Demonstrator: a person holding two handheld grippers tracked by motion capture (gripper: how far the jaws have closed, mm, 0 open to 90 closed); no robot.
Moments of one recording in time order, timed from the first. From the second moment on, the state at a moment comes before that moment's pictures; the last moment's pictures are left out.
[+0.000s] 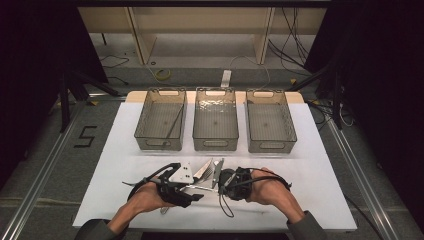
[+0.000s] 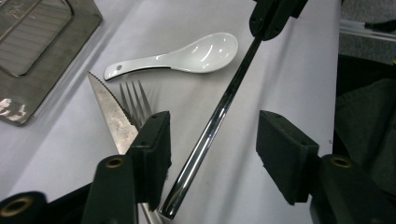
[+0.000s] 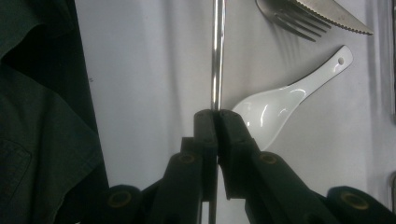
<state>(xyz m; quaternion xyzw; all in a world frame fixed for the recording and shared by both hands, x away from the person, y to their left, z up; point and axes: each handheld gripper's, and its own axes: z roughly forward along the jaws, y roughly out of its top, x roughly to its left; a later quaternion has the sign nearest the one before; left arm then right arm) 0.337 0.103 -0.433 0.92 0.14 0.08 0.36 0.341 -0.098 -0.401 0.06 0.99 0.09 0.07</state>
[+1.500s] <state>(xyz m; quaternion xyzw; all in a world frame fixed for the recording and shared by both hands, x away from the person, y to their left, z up) 0.342 0.117 -0.431 0.92 0.15 0.11 0.35 0.356 -0.124 -0.372 0.15 0.95 0.25 0.14</state>
